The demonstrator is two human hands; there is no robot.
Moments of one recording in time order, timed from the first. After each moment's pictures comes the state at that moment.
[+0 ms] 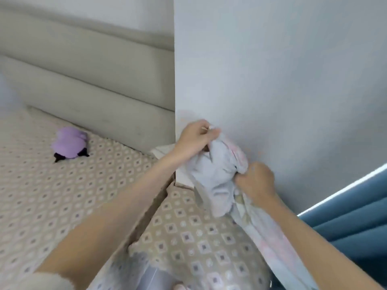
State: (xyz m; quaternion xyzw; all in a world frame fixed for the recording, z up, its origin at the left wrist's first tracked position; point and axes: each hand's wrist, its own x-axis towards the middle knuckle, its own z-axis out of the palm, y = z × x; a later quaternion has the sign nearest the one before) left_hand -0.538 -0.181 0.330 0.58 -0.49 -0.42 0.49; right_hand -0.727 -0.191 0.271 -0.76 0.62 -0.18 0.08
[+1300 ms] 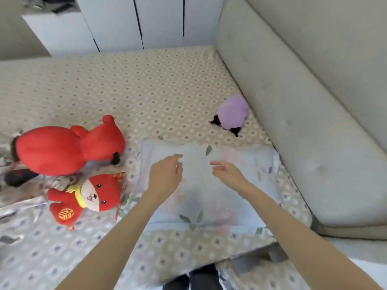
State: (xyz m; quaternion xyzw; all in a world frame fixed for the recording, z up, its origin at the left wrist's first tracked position) left_hand -0.061 0.106 0.119 0.95 -0.18 -0.10 0.23; right_hand -0.125 -0.092 0.118 -0.82 0.26 0.21 0.46
